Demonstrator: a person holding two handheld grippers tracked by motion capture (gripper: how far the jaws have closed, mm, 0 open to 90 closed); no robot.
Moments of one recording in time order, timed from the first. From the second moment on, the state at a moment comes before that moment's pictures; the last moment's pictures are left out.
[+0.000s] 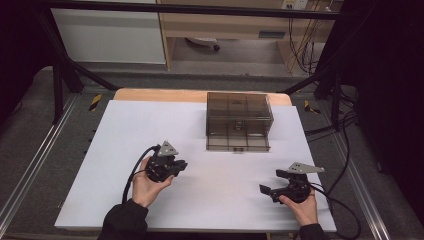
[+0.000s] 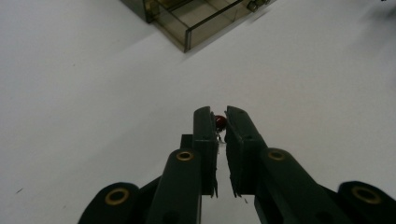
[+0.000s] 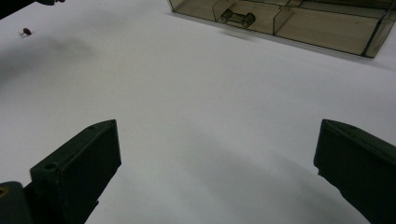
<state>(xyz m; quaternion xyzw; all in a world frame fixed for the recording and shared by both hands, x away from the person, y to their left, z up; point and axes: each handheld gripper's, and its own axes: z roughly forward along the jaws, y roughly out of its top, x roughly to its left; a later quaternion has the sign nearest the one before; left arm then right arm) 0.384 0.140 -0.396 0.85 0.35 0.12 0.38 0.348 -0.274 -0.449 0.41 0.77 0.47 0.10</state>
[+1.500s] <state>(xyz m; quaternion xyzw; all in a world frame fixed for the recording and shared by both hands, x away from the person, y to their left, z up) 0.458 -0.010 -0.394 0.86 0.31 0.11 0.38 0.347 -0.275 -0.448 0.42 0.77 0.47 0.09</state>
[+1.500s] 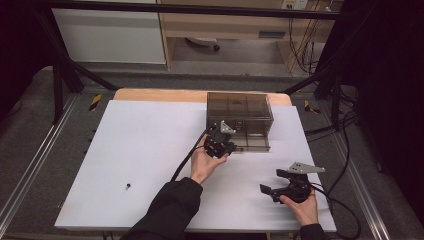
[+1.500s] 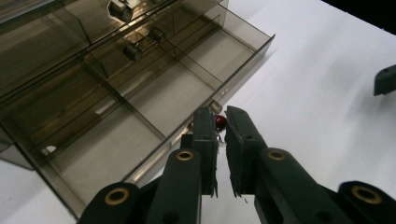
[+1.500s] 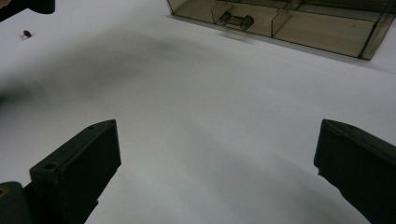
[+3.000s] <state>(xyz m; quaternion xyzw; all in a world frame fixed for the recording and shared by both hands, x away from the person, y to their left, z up) 0.499 -0.089 -0.416 0.87 0.31 0.12 0.36 0.347 -0.277 -0.447 0.42 0.77 0.48 0.10</state>
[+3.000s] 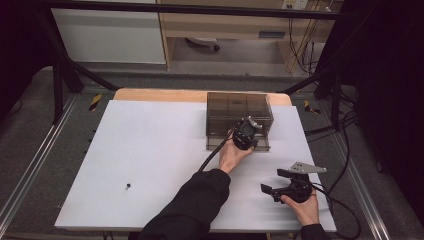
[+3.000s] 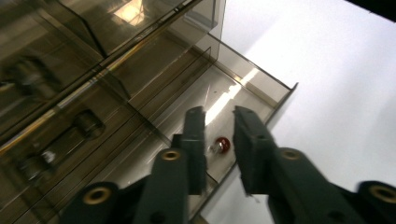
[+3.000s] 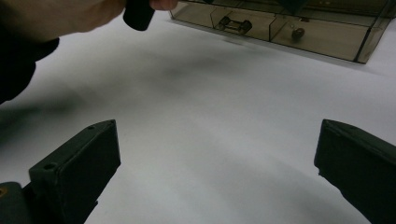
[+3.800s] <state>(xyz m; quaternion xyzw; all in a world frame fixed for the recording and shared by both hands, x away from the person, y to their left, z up) 0.440 0.014 -0.392 0.85 0.31 0.13 0.41 0.347 -0.276 -0.448 0.42 0.77 0.47 0.10</state>
